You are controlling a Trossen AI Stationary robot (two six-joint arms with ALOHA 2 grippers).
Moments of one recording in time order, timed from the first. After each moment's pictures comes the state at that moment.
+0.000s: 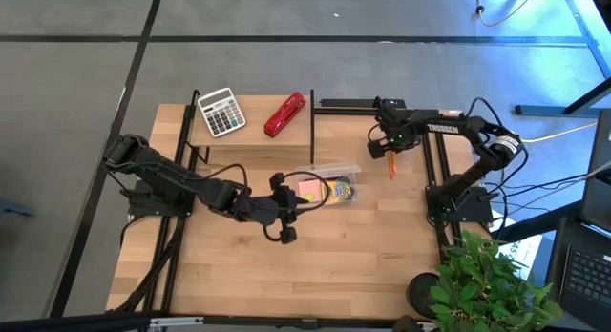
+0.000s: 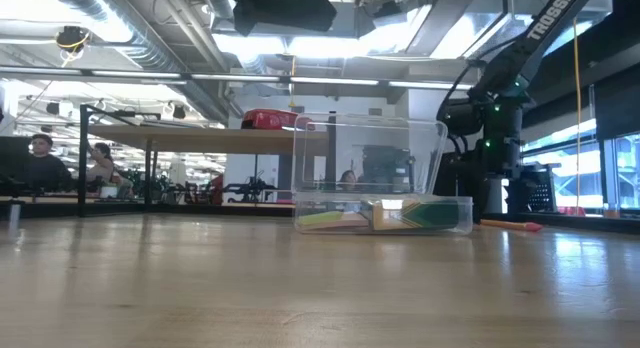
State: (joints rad) left arm -0.33 1.51 1.08 -0.11 -0.54 -0.31; right arm -0.82 1.58 0.77 -0.62 0.02 0.44
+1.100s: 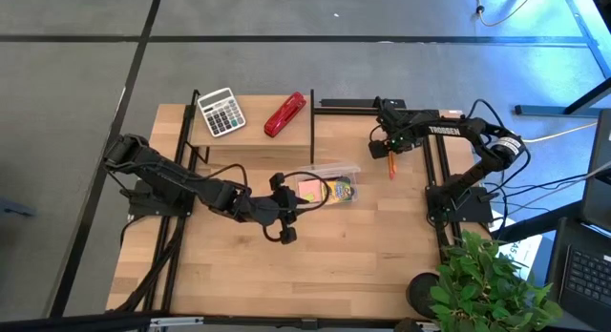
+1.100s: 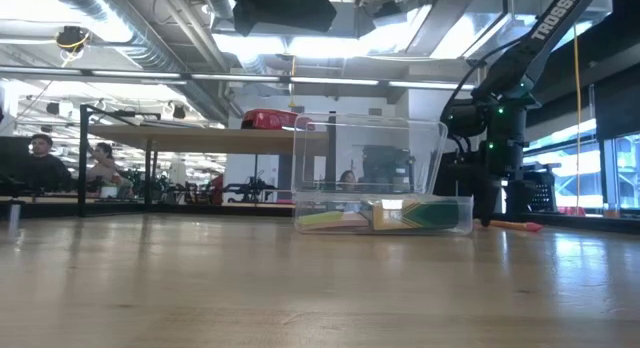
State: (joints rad) left arm -0.33 1.51 1.08 -0.11 -0.54 -0.31; right arm -0.82 1.57 0.73 -0.59 0.06 0.47
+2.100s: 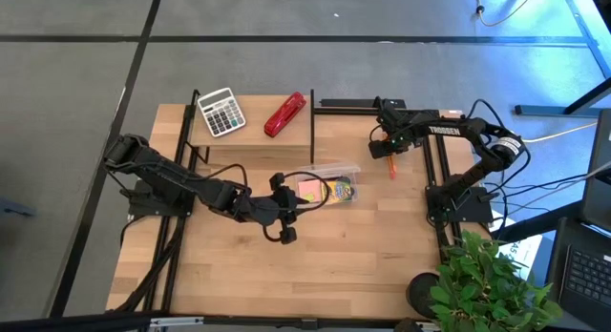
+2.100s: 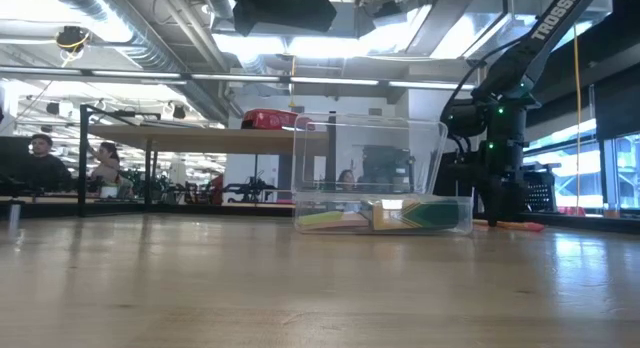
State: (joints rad) left arm -0.33 1.51 1.08 -0.11 -0.54 -0.31; right arm -0.82 1.57 0.73 -0.59 0.05 0.47
